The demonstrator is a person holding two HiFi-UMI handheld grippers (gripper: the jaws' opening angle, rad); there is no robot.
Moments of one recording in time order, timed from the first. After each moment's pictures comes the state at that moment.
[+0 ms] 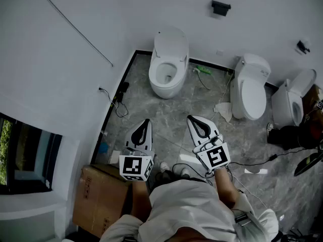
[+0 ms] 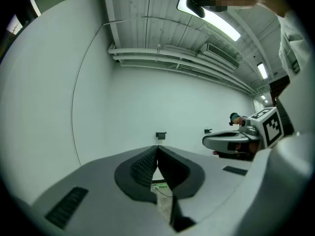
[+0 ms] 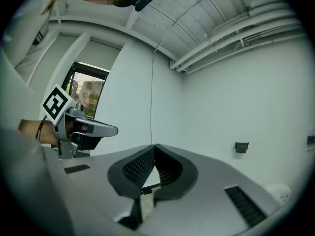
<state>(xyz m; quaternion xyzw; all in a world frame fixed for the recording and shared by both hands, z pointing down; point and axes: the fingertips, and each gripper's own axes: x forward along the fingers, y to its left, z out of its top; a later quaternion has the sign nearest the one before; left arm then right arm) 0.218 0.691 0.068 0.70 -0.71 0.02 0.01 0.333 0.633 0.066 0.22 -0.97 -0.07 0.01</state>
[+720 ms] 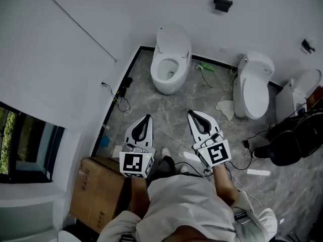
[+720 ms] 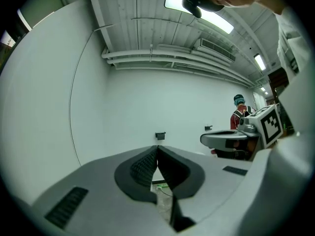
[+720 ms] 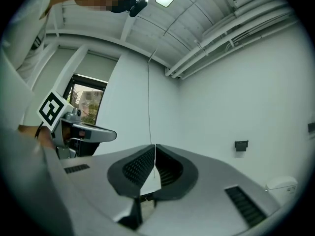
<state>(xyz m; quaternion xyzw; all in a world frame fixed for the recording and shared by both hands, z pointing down) 0.273 0.678 0.059 0.70 -0.72 0.03 -0.01 0.383 0.617 0.057 0.22 -0.97 -0.05 -0.04</state>
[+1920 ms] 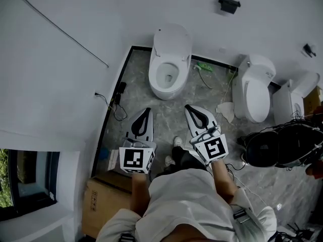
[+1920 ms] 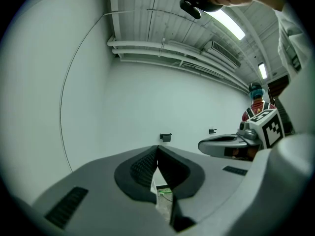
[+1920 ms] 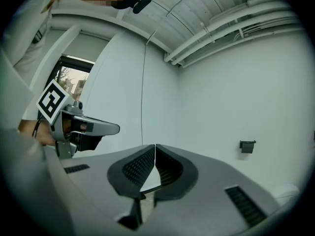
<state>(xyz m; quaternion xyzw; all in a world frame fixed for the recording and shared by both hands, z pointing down) 0.104 0.530 0.070 0.72 -0.69 0.01 0.00 0.207 0.482 0.076 0.25 -0.97 -0.07 0.01</state>
